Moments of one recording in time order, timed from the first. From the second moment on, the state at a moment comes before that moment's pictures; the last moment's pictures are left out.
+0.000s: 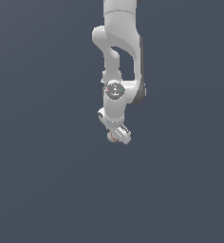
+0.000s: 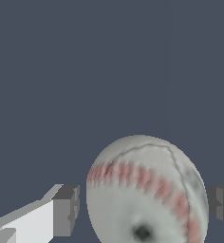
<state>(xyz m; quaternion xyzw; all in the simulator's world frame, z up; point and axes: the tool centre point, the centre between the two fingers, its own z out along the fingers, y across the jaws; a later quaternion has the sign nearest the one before) -0.052 0.011 0.052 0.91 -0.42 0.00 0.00</state>
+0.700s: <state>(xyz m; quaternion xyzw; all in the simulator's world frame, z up) -0.051 0.011 0.049 0.91 -0.42 0.00 0.00</state>
